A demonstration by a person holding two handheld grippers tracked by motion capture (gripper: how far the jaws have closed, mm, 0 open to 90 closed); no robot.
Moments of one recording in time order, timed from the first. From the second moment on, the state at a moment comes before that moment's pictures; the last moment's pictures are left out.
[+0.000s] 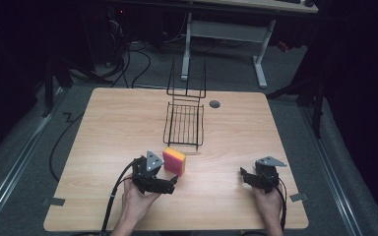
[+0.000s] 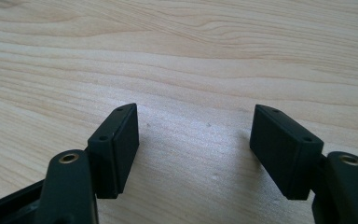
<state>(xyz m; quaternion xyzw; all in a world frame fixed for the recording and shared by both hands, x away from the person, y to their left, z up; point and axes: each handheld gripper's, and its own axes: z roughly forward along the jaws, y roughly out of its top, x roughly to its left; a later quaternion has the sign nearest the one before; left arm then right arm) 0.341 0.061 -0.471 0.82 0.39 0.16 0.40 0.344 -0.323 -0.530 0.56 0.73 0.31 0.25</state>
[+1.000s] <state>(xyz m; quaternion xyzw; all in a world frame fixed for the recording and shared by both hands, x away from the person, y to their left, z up) 0.365 0.029 -0.478 0.81 0.42 0.18 0.37 0.343 -0.323 -0.530 0.56 0.73 0.31 0.25</state>
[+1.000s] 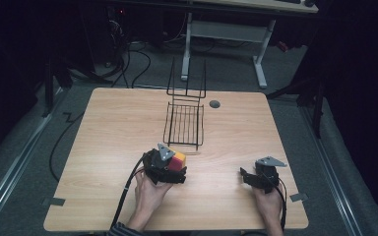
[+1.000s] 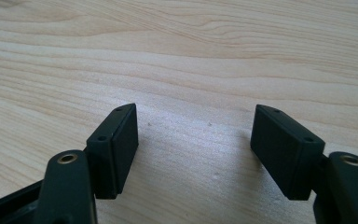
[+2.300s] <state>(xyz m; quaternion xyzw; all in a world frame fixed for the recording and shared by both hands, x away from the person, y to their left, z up) 0.367 0.037 -0.483 0.82 0.40 0.16 0.38 0.343 -0.323 -0.530 0.55 0.73 0.31 0.25</state>
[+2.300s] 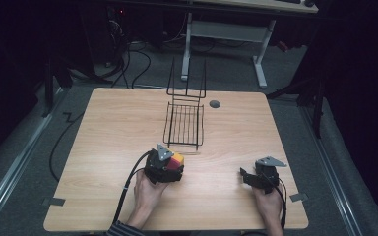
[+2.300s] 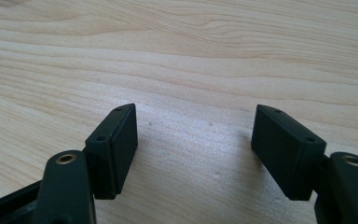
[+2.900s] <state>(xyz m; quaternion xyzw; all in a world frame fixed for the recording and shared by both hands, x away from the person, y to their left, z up) 0.369 0.071 -0.459 0.82 0.40 0.13 0.40 0.343 -0.323 -0.530 0.56 0.73 0.31 0.24</state>
